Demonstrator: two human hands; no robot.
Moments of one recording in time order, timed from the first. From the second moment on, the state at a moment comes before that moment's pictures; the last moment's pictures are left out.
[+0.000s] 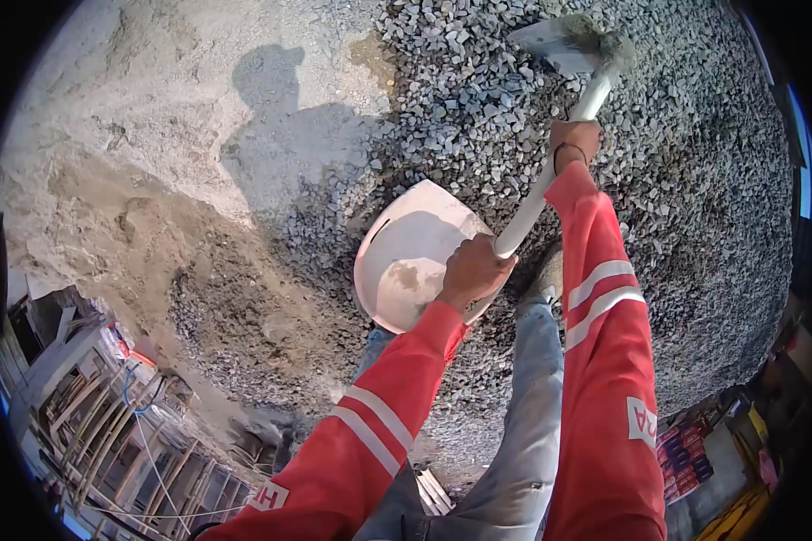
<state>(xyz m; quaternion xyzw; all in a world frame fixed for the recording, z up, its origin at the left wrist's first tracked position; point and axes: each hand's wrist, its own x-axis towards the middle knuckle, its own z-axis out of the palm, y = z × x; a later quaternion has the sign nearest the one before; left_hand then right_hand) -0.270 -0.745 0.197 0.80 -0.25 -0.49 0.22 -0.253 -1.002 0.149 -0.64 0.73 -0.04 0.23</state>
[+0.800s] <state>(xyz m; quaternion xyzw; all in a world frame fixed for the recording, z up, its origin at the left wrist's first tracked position) -0.350 -0.596 0.272 0.76 -0.25 -0.57 0.18 -0.384 -0.808 0.191 -0.49 0.71 -0.20 0.46</state>
